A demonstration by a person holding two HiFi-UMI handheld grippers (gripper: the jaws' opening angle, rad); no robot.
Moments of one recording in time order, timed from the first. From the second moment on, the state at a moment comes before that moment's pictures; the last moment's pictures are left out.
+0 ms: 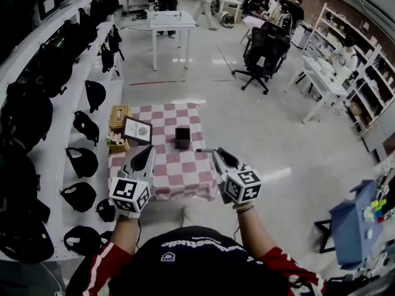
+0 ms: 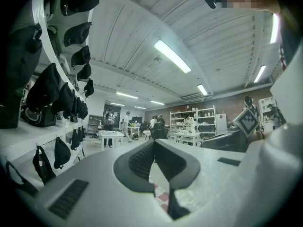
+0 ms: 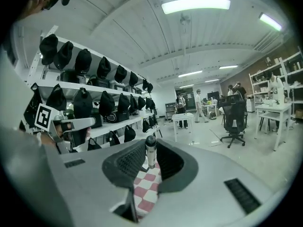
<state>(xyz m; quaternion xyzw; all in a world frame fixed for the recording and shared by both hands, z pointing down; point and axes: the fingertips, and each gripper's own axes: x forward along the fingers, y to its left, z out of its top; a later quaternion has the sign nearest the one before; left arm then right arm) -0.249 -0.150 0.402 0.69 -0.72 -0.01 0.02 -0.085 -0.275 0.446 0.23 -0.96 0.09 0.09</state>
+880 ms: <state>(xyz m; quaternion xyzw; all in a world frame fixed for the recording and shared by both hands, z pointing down) -0.253 -0.110 0.399 0.69 -0.72 -0.01 0.01 -0.092 -0.234 0.406 0.23 -0.97 0.06 0.04</state>
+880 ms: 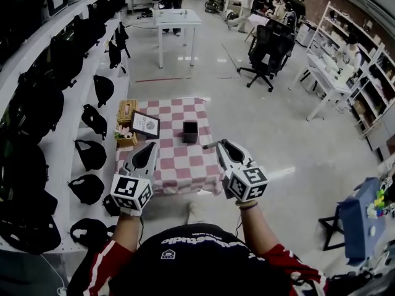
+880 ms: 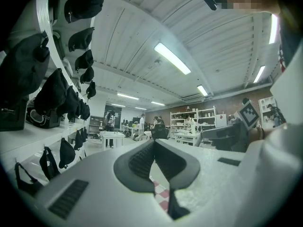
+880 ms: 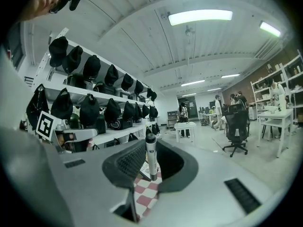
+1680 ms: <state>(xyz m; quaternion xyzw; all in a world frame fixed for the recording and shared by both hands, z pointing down) -0.242 -0.106 0.398 0.69 -0.72 -0.02 0.01 -0.090 -0.224 0.406 0.22 -0.97 0.05 0.04</state>
